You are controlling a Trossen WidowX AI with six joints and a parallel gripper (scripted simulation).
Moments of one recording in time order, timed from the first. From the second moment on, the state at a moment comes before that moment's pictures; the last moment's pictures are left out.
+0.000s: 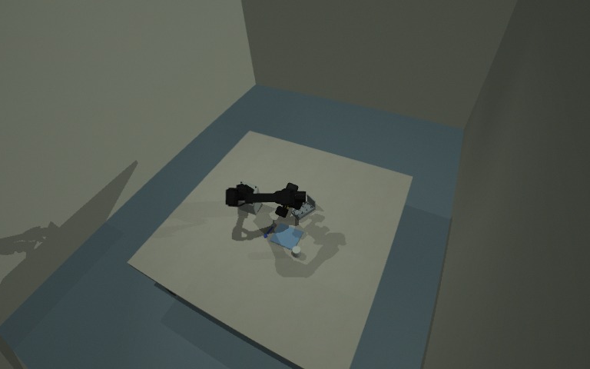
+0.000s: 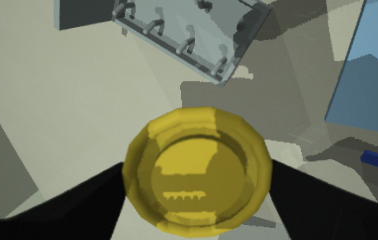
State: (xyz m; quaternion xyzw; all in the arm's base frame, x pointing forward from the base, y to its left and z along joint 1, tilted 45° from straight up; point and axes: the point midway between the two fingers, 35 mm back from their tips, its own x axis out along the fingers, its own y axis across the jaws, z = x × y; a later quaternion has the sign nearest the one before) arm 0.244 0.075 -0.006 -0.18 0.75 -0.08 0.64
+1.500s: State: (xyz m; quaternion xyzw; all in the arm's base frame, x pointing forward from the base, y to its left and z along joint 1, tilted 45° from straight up) arm 0.260 0.041 -0.052 -0.21 0.57 0.43 0.67
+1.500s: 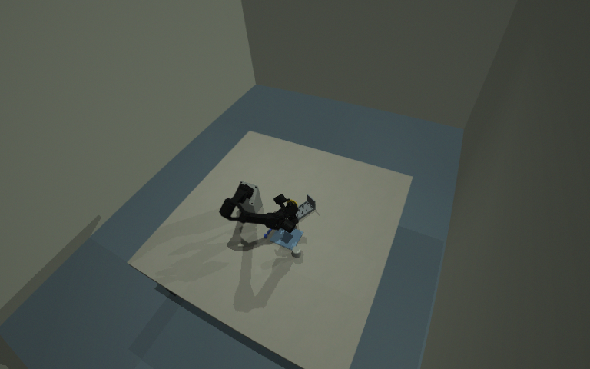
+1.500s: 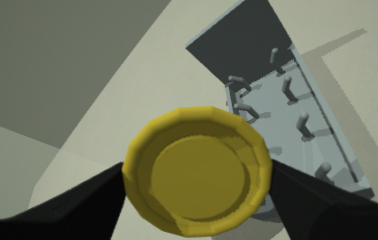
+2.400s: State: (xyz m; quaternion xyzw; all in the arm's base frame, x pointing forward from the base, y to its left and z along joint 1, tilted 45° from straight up) arm 0.272 0.011 -0.041 -0.37 0.24 0.54 0.72
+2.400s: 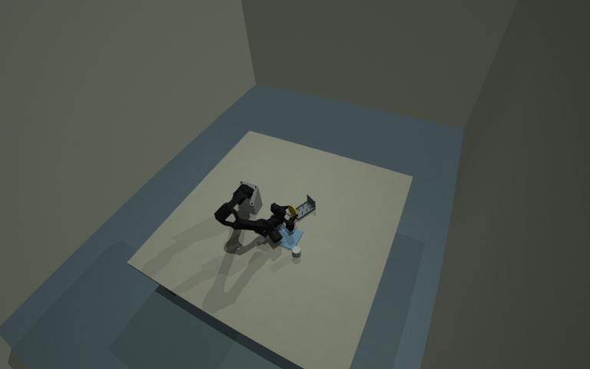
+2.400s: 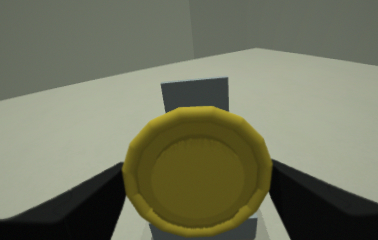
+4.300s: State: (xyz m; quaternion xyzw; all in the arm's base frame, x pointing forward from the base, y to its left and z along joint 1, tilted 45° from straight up) arm 0.285 0.031 -0.084 -0.40 0.20 0.53 0.72
